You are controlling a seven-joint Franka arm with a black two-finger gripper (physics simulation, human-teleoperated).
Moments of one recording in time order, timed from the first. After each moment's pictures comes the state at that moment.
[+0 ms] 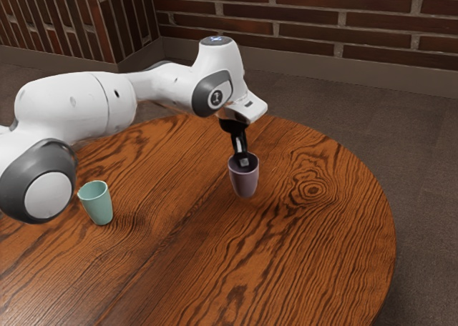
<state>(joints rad) -0.20 0.63 0.02 -1.30 -0.05 2.04 0.86</state>
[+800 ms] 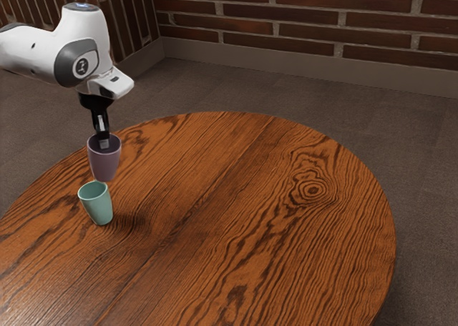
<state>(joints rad) 0.09 0.07 0.09 -1.85 0.17 1.92 0.84</state>
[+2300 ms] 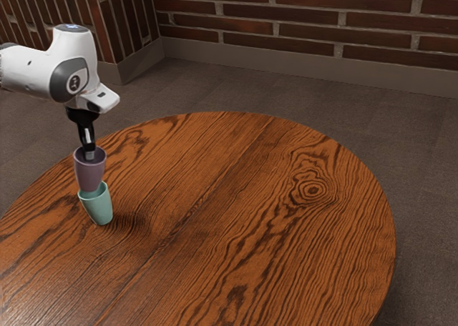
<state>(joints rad) 0.16 0.17 0.13 -1.85 0.19 1.99 0.88</state>
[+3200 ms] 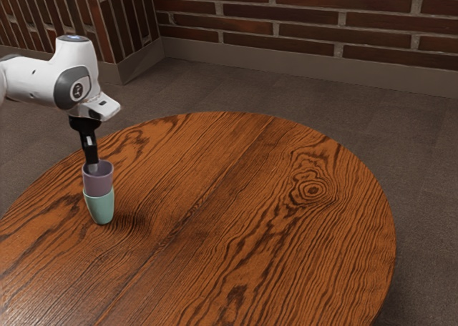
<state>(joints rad) 0.18 0.23 0.13 -1.84 0.14 2.00 0.91</state>
